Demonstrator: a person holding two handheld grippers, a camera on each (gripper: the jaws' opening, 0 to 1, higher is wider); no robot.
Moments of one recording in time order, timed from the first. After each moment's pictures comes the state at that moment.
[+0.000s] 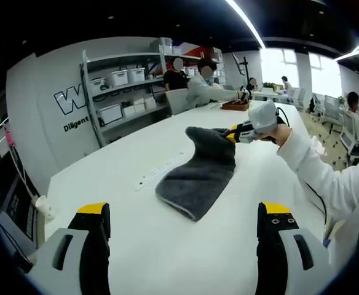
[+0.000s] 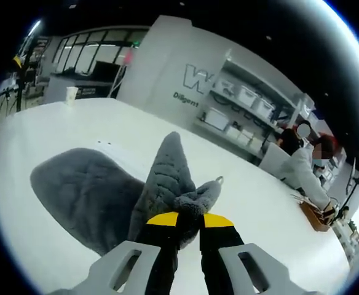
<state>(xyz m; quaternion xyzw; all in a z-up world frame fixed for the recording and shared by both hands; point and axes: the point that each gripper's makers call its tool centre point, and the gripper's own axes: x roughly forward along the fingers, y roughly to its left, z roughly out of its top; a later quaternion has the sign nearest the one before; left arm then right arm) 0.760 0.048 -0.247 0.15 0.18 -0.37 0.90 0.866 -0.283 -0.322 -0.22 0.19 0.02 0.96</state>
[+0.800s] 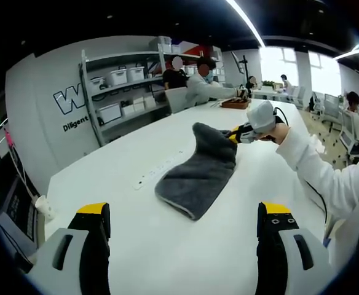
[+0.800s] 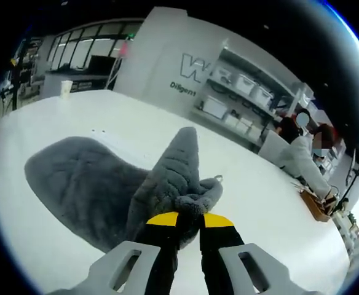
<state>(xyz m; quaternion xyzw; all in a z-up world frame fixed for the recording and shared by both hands) 0.760 0.048 -0.249 0.16 0.18 -0.37 0.90 0.862 -0.302 -0.343 -0.21 0.22 0.00 0.95</state>
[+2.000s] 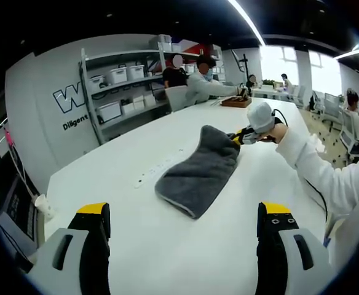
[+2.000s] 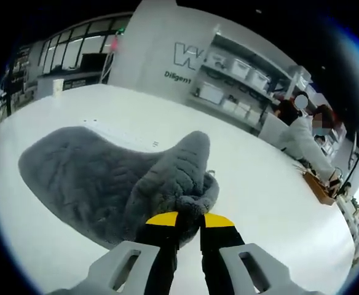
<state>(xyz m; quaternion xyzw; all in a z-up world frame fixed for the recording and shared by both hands) 0.763 0.048 -0.253 0.16 0.19 -0.37 0.90 0.860 -0.329 -0.370 -0.17 0.26 -0.01 0.95</state>
